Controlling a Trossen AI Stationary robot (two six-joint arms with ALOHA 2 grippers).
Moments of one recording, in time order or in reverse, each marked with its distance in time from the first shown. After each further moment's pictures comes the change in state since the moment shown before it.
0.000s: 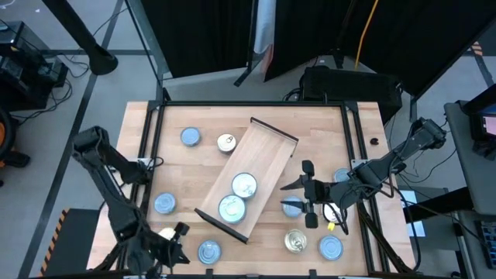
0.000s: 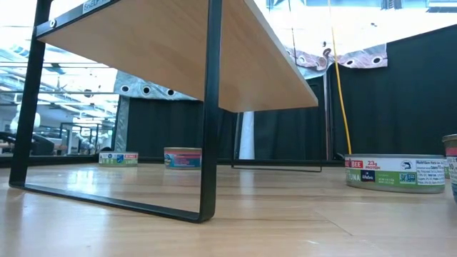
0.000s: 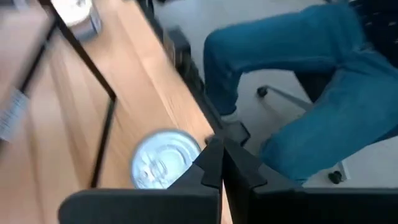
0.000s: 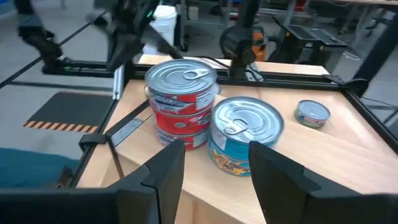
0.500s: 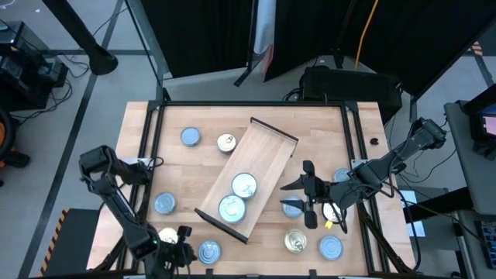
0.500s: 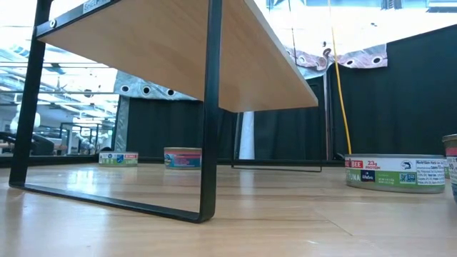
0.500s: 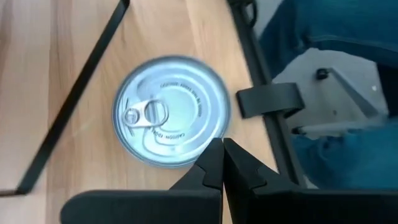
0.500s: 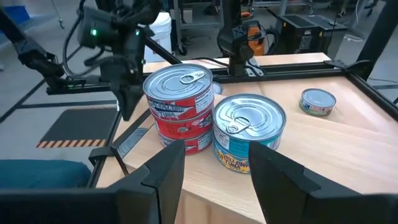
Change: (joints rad) left arm -0.008 0.261 0.002 -0.004 -0.081 -0.344; right arm 0.000 0.000 0.000 0.004 0.007 0.119
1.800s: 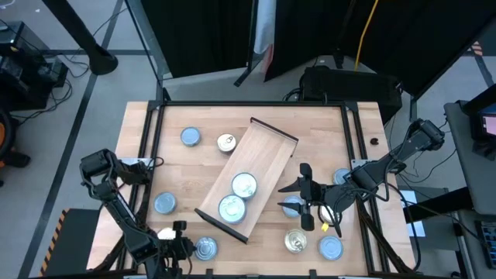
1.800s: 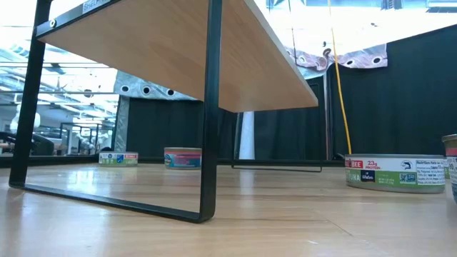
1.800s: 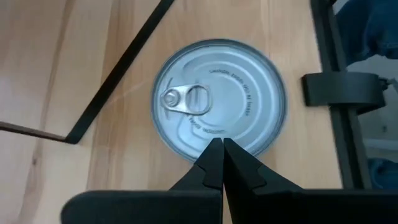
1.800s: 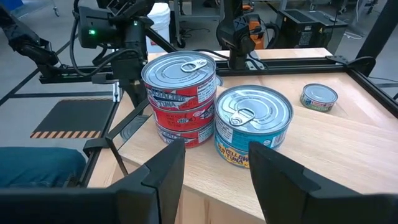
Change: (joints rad) left arm -0.023 0.044 0.020 -0.169 -0.097 -0.207; right arm 0.000 0.042 0.000 0.006 -0.001 -0.013
